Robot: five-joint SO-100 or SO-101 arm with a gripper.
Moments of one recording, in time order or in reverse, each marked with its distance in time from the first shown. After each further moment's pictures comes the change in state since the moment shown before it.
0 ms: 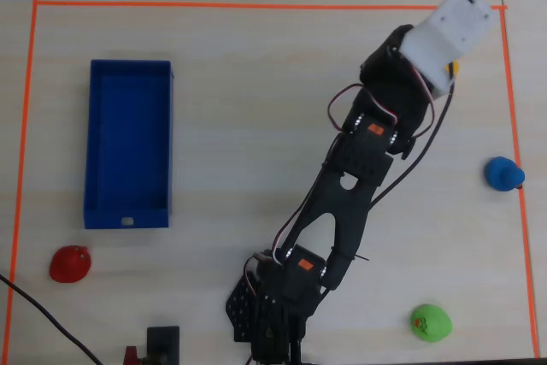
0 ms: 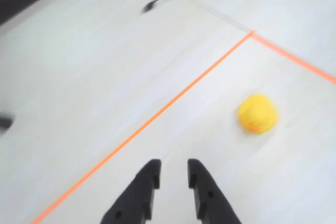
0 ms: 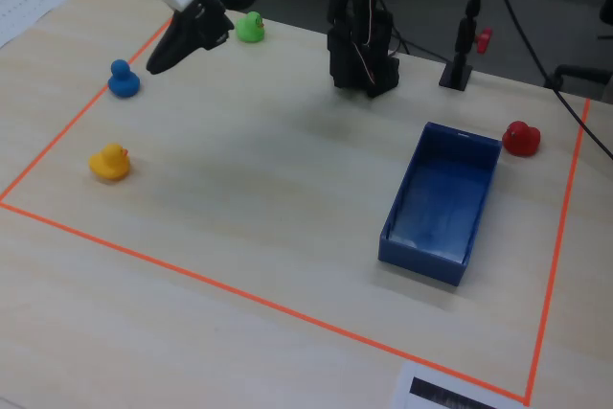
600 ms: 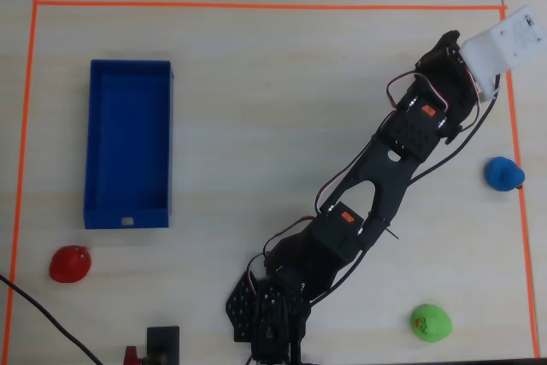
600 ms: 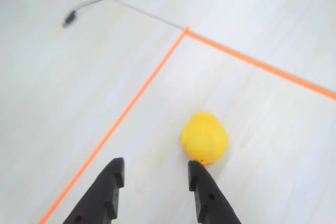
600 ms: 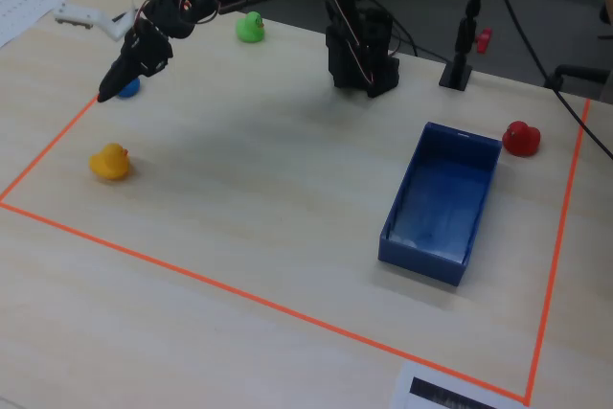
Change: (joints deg) arm 9.0 -27.9 -20.1 -0.4 1.6
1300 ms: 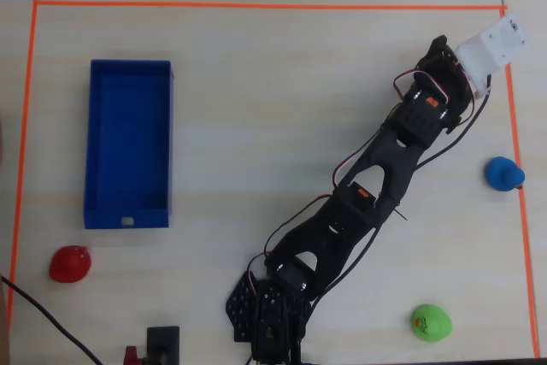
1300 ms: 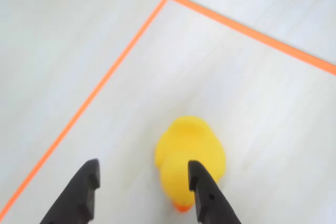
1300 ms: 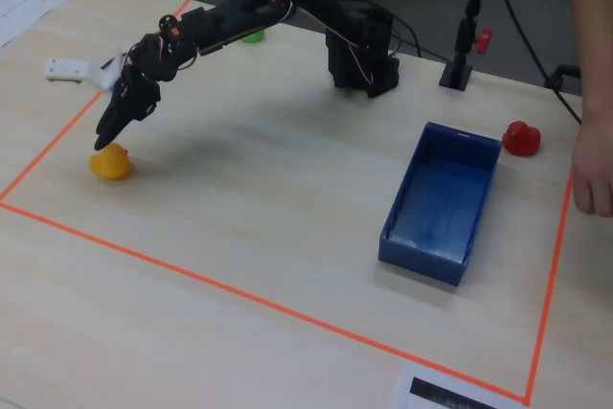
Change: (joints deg) arm 1.2 -23.7 -17.1 -1.1 -2.6
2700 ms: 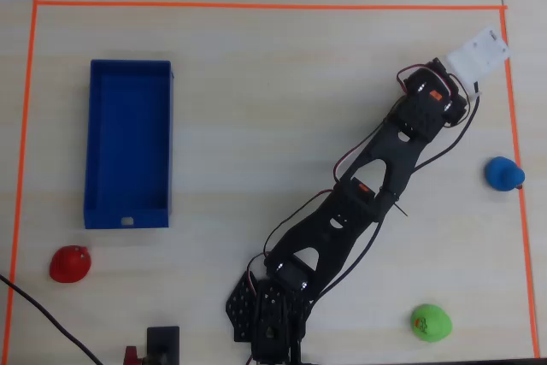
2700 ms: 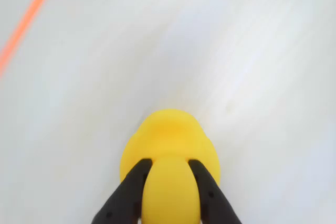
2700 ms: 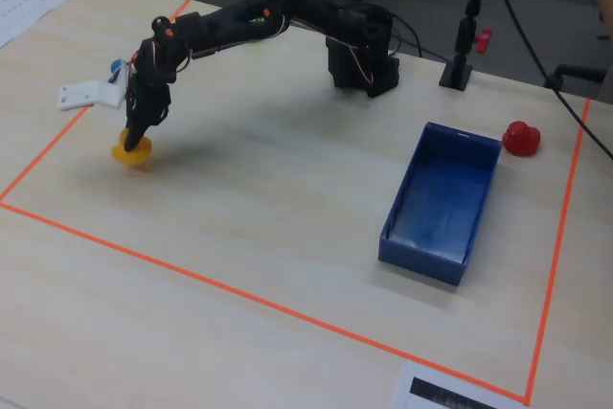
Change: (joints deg) arm -2.1 -3.7 -14.7 28.7 -2.6
